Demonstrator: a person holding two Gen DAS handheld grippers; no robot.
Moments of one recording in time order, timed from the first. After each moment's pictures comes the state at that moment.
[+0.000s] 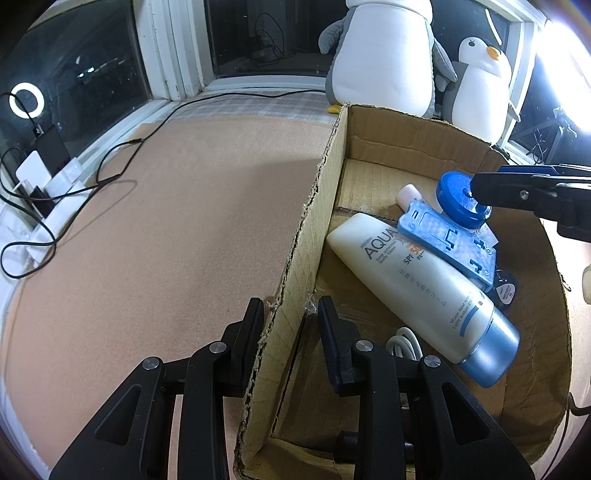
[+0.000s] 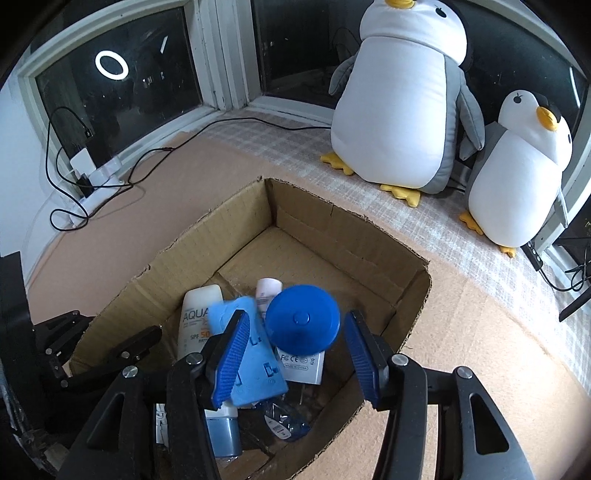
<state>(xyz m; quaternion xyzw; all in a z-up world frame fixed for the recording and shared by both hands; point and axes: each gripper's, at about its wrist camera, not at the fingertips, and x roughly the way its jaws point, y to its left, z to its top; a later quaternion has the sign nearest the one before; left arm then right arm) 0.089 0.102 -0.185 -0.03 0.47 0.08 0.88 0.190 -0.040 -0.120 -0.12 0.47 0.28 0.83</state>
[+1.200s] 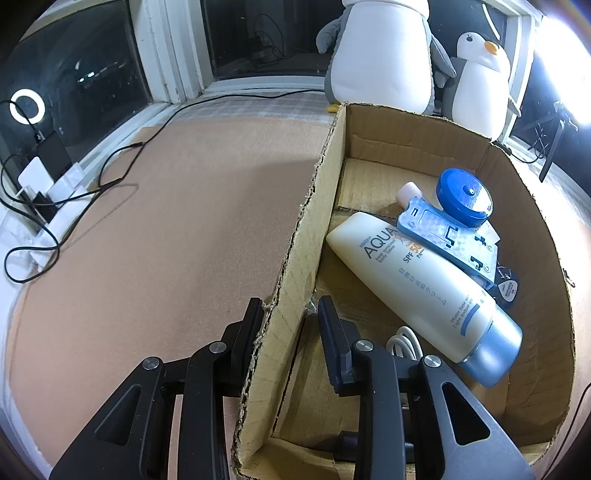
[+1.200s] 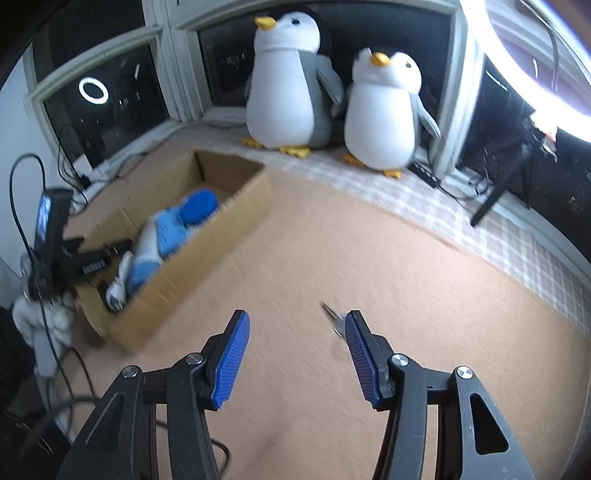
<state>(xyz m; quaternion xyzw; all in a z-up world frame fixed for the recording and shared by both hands) 0.090 0.099 -0.184 -0.02 0.47 0.09 0.88 0.118 -0.225 -0.102 -0.09 0.47 0.23 0.85</state>
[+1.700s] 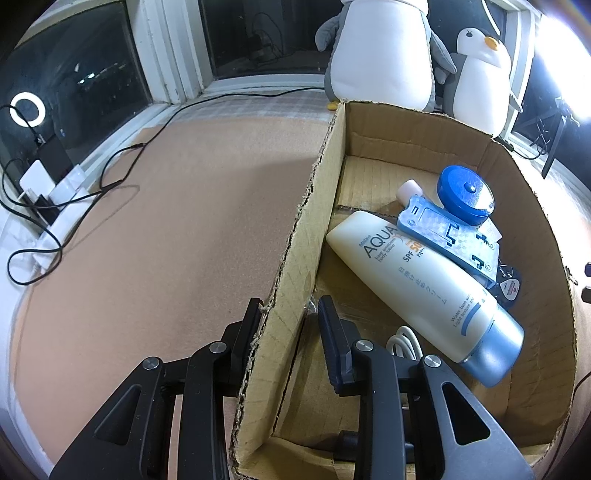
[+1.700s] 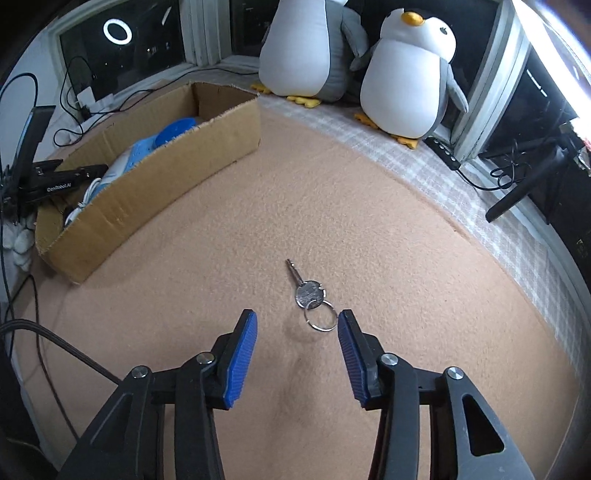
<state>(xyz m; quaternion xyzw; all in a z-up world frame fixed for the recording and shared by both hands) 0.092 0.097 -0.183 -0.02 0.47 0.09 0.88 0.140 -0.243 -0.153 -0.18 0.49 0.27 0.81</state>
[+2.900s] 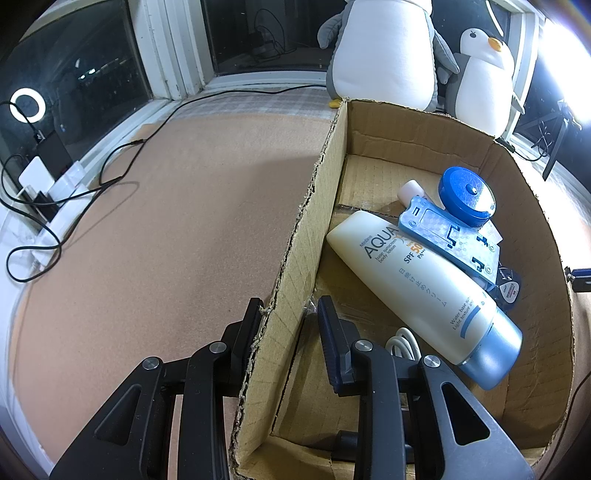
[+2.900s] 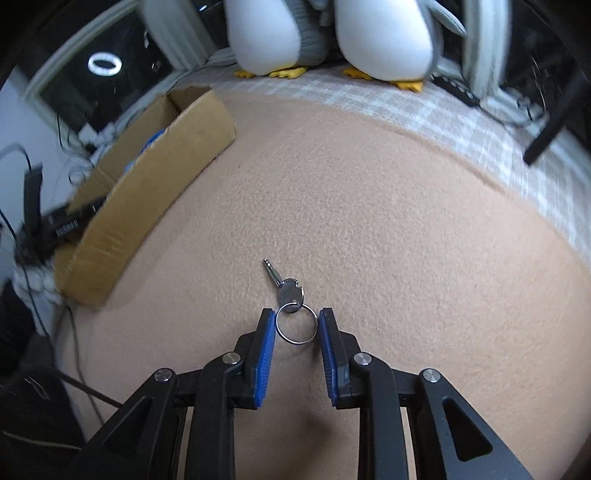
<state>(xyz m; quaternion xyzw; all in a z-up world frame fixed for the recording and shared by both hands) 0.093 0.097 -0.184 -0.02 0.48 0.09 0.87 0.196 -0.280 -0.181 -0.04 0.58 0.33 0.75</state>
